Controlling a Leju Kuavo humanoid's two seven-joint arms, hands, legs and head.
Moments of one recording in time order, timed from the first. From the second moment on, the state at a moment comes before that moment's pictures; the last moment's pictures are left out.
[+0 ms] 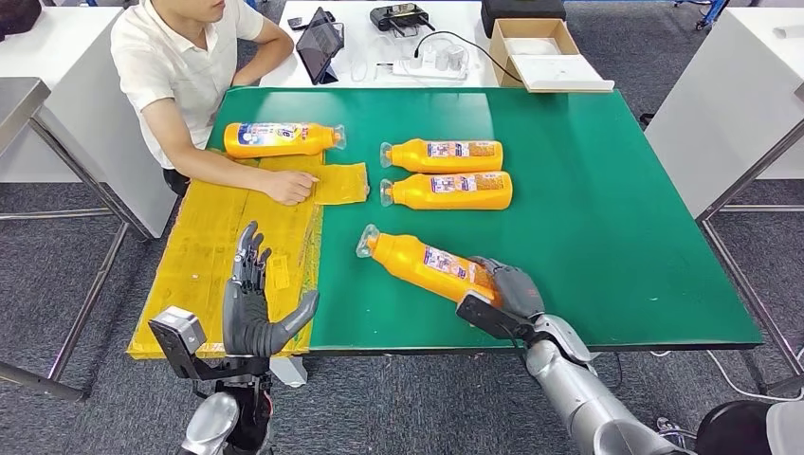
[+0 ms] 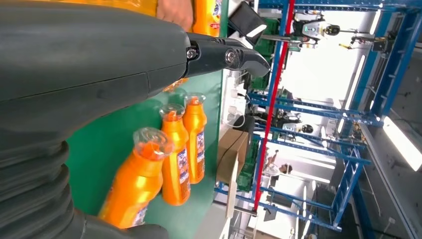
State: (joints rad) left arm -0.03 -0.16 -0.30 -1.50 0.20 0.20 -0.44; right arm -0.47 -0.09 0.22 -0.57 0.64 -0.14 -0.42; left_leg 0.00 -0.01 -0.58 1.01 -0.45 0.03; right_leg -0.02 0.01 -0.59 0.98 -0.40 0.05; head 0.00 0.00
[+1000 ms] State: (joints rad) left arm 0.00 -0.16 -0.39 -1.41 0.44 -0.01 -0.38; right arm -0.24 0.07 0.33 -0.89 0.38 -0.11 -0.58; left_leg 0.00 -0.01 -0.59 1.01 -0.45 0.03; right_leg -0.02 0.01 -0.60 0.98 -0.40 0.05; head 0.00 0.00
